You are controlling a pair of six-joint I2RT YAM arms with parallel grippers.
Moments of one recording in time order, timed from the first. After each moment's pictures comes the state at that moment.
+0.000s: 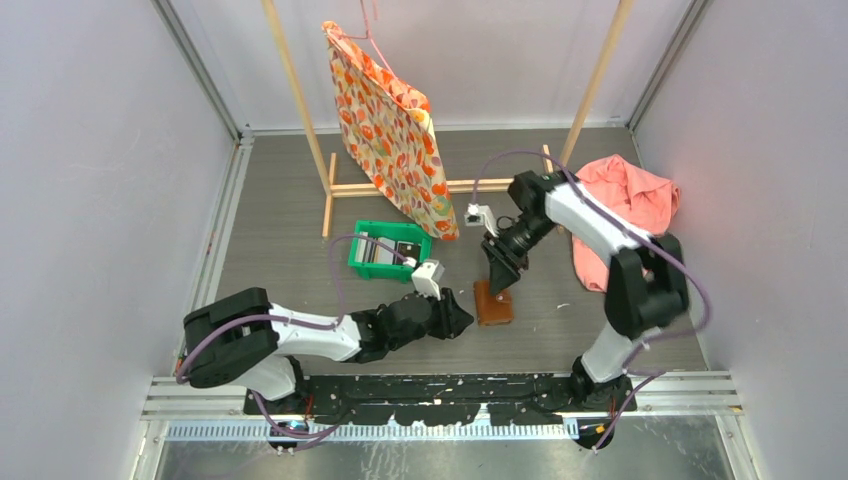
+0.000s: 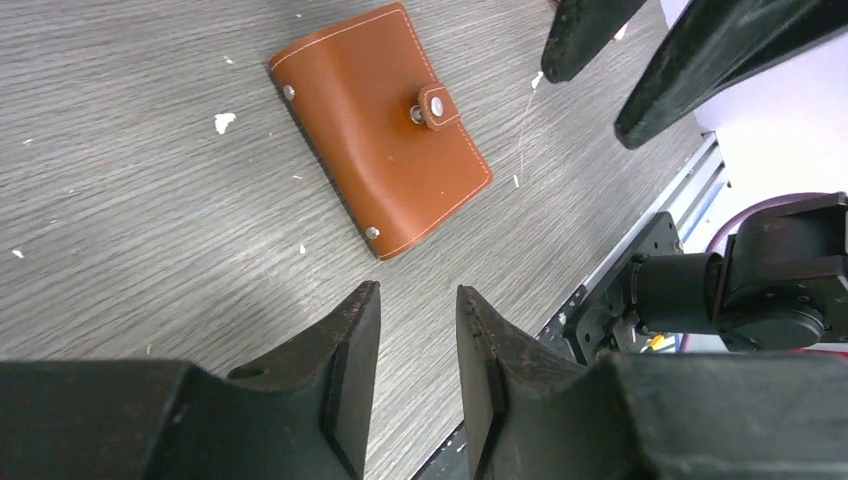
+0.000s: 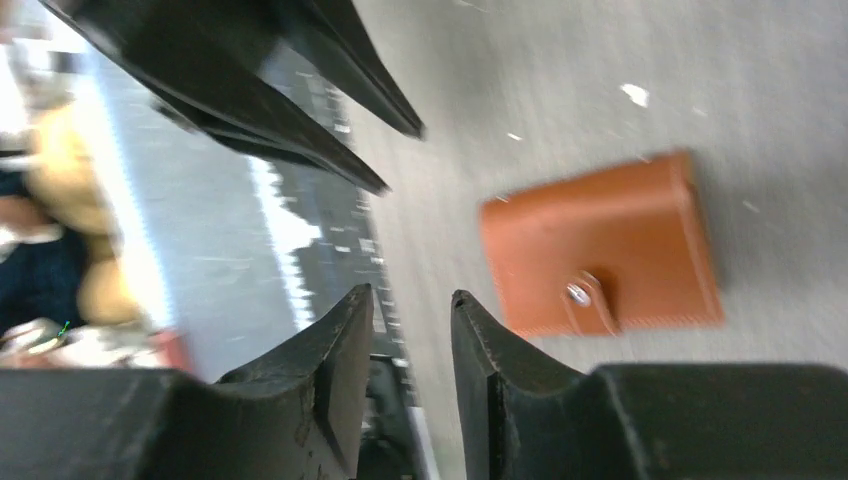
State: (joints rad) left arm -1.22 1.46 0.51 0.54 -0.26 -0.86; right arm 0.35 1.76 1.36 -1.38 -0.86 -0.83
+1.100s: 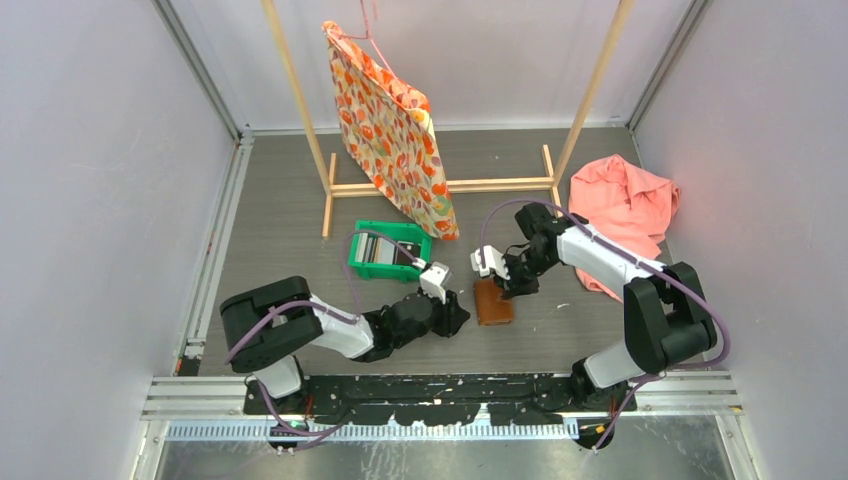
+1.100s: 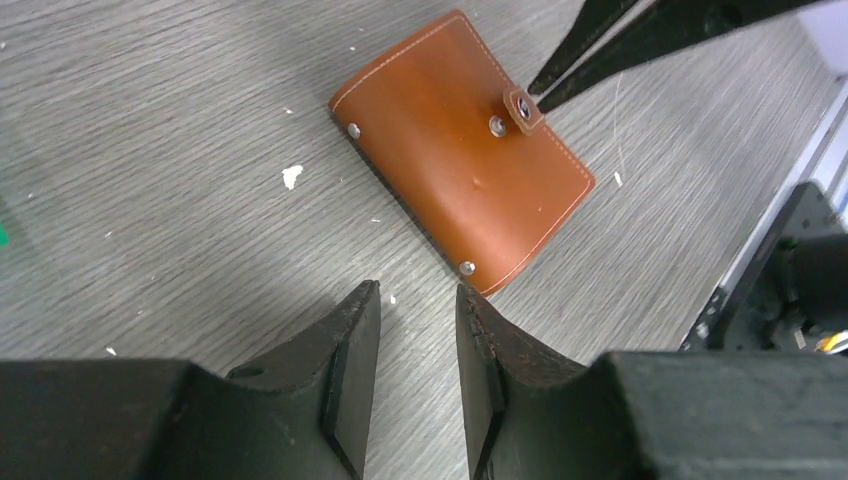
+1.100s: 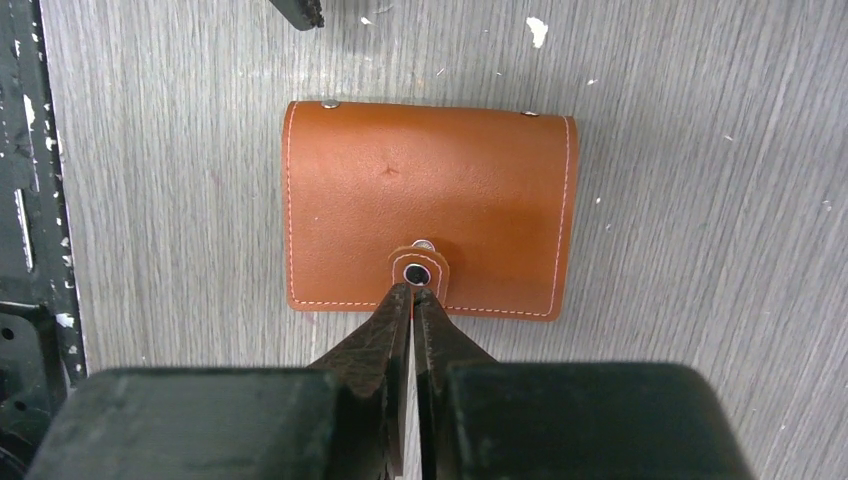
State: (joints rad) left arm -1.17 1.63 0.48 0.77 -0.26 -0.62; right arm 0.36 1.48 0.90 -0.86 -0.58 -1.27
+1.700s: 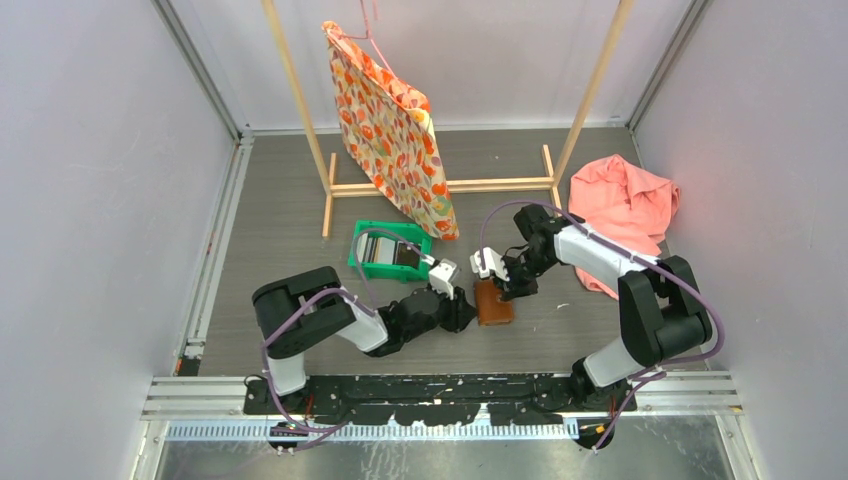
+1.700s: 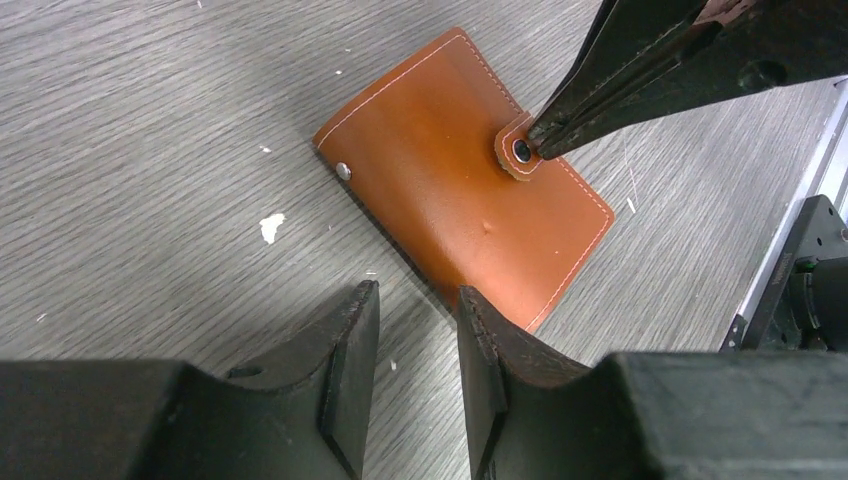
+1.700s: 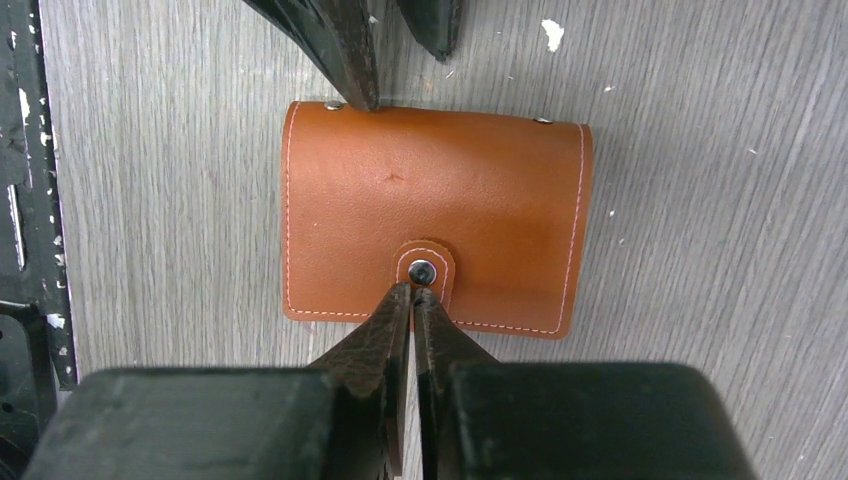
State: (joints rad) left arm -1.13 1.82 0.53 0.95 -0.18 -0.57; right arm 0.36 1.52 0.90 -0.85 -0.60 -1.31
